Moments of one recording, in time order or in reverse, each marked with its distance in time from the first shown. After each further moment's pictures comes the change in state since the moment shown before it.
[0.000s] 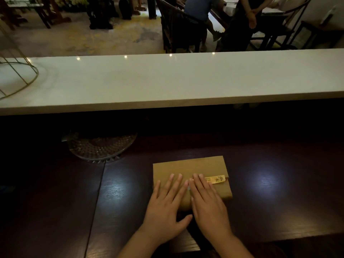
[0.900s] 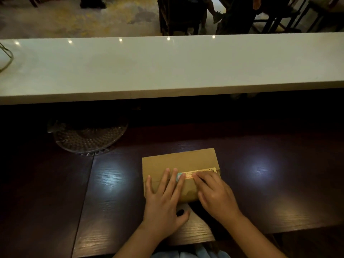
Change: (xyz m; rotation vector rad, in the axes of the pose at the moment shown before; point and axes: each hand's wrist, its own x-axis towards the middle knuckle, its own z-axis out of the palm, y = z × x) left_hand 0.016 0.029 0.005 0.091 0.009 -0.088; right_hand 0.018 0.058 -0.017 0.115 0.222 -0.269
